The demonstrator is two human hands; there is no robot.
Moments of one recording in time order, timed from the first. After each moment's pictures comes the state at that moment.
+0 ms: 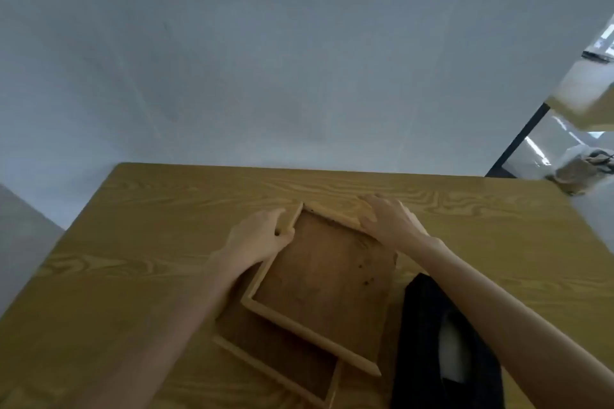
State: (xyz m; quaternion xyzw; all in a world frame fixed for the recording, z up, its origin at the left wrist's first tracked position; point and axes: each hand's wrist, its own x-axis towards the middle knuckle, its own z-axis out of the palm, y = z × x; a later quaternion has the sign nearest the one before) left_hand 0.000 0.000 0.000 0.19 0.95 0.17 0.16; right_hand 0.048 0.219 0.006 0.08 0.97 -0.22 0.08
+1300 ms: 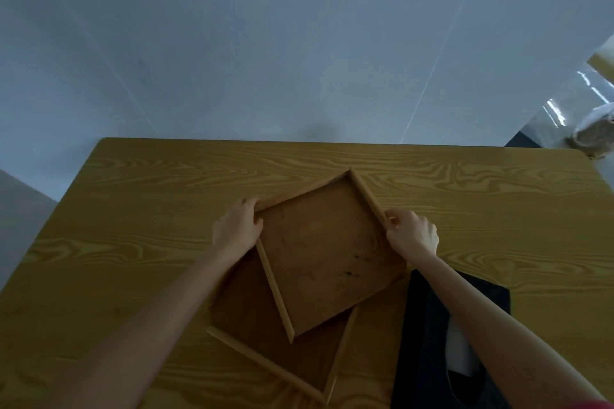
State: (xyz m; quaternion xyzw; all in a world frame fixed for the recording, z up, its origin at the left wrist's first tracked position) left_hand -0.027 -0.005 -0.054 0.06 0.98 0.16 0.13; right_hand 0.054 0.243 -0.065 0.30 0.92 -0.25 0.05
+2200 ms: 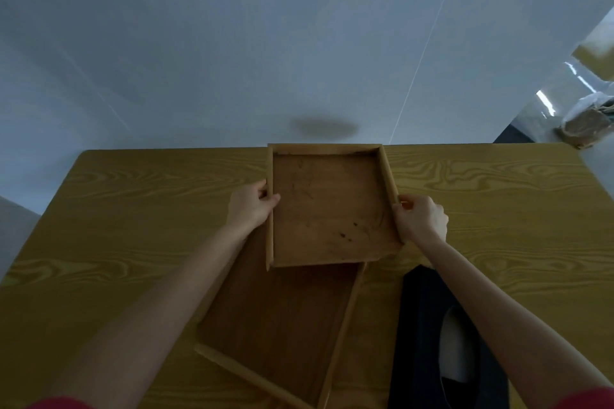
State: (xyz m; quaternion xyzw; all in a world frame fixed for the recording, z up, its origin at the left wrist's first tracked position) left_hand -0.056 0.042 -0.032 0.03 0.92 0.34 0.18; right_hand 0.037 0.276 -0.059 0.37 0.87 -0.34 -0.02
